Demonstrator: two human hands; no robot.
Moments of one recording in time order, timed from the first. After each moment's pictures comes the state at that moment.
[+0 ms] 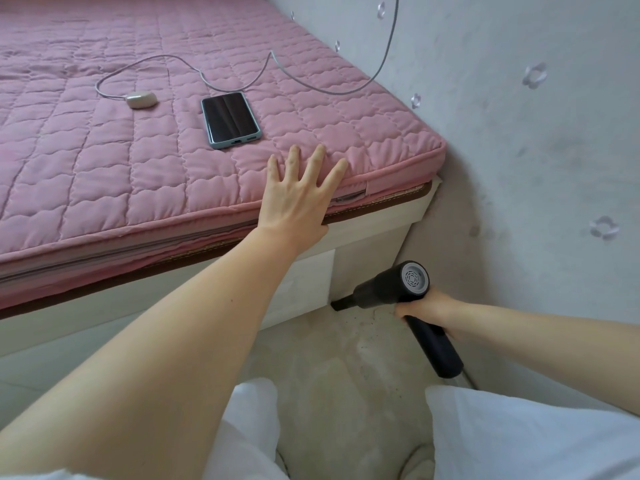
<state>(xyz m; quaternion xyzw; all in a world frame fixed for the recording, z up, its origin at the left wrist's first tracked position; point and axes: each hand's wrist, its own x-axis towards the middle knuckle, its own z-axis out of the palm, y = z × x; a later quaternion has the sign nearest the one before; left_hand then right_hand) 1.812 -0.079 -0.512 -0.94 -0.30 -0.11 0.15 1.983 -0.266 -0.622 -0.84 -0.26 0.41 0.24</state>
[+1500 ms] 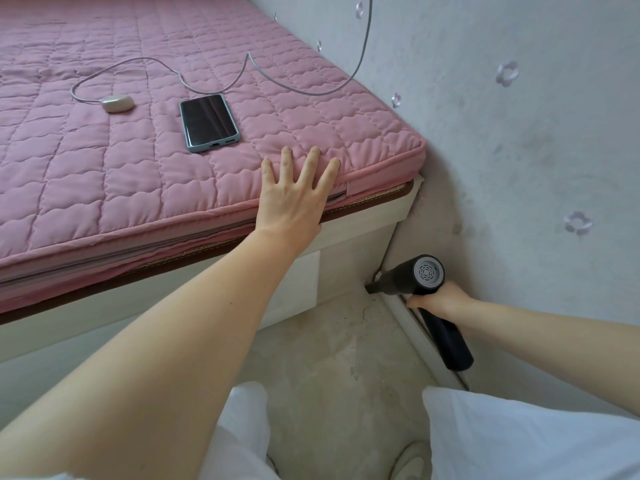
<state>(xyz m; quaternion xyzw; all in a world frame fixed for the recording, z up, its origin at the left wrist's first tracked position) 1.835 -0.088 -0.516 -0.93 -0.32 -0.09 0.16 2.023 -0.289 -0.632 -0.87 -0.19 0.34 0.30</state>
